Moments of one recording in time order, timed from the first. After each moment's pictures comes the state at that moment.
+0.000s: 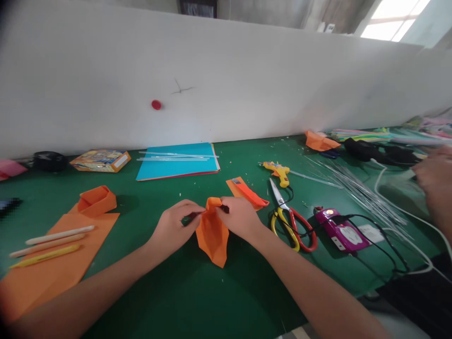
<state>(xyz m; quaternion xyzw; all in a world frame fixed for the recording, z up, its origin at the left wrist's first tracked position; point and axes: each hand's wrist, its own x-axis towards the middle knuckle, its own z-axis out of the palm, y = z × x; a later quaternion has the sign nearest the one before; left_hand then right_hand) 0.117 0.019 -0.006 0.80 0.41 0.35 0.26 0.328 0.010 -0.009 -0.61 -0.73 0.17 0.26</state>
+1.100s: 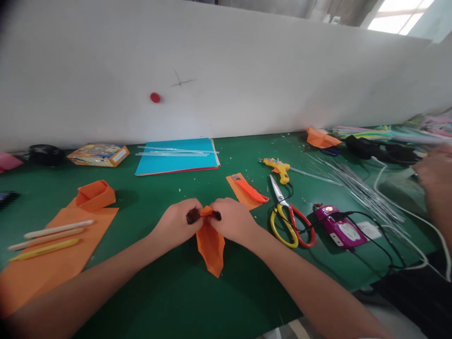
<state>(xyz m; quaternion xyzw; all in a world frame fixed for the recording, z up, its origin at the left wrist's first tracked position) 0.122 0.022 -0.004 0.83 0.46 0.21 0.25 0.313 -0.002 -0.005 -0.57 -0.78 0.17 0.19</state>
